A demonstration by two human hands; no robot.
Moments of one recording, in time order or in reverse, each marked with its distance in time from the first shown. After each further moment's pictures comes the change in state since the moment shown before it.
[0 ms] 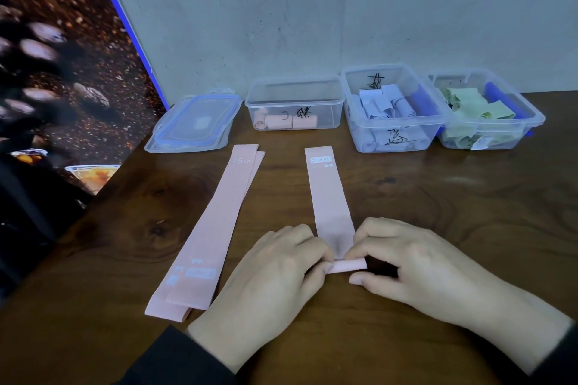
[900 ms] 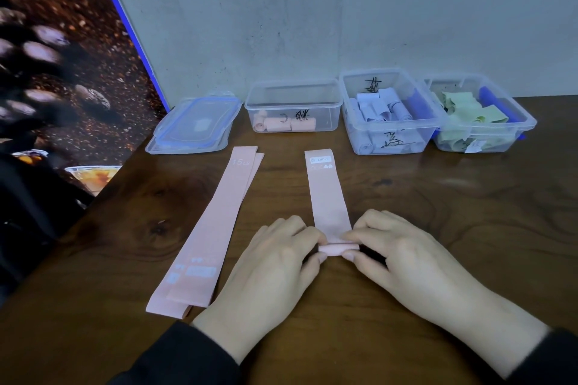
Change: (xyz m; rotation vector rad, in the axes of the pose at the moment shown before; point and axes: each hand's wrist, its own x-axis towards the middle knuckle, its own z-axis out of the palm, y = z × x) left_hand 0.007 -0.003 0.010 0.016 0.044 -0.074; right_hand 0.004 0.004 0.016 -0.046 0.175 0.097
